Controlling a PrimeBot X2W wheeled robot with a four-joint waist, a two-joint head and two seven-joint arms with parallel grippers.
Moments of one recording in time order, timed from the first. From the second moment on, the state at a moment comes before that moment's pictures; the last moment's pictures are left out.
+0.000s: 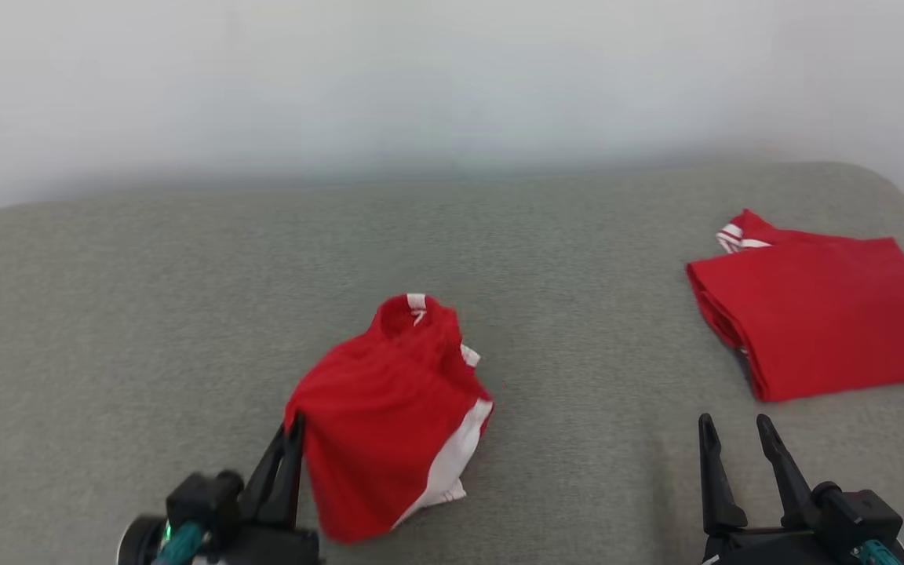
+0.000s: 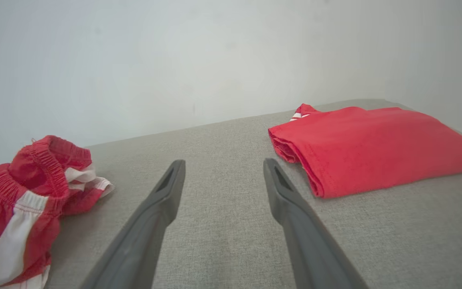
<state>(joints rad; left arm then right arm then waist) -0.23 0.17 -0.32 0.38 -0.38 -0.05 -0.26 -0.02 -0.05 -0.01 0.23 0.21 0.13 -0.26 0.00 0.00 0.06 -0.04</state>
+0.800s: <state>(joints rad) -0.17 0.14 -0.39 0.21 -0.25 -0.06 -0.23 -0.02 -0.05 0.01 0.24 0.22 0.13 -0.26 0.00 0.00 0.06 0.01</state>
